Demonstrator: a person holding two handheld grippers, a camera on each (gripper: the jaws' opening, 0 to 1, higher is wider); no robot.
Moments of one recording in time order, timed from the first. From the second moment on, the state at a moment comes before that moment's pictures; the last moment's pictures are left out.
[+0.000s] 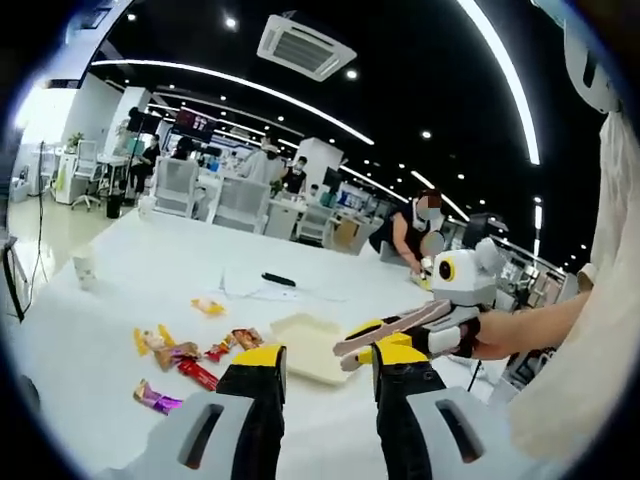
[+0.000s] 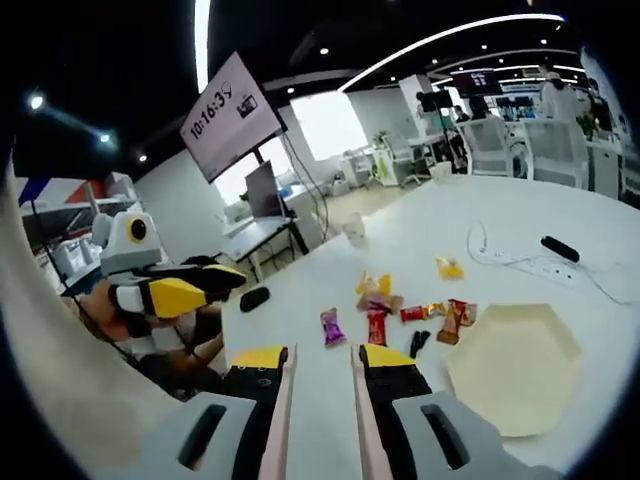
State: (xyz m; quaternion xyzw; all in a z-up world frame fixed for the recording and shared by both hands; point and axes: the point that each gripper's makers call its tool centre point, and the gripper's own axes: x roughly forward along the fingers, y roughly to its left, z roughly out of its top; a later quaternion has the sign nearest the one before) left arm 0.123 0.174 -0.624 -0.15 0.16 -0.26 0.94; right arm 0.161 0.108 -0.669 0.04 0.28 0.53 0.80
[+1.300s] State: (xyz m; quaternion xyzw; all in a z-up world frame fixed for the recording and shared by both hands) left arm 0.104 0.264 -0.640 -0.17 0.17 -0.24 0.94; right arm 0.209 0.165 -0.687 -0.02 0.30 0.48 0.83
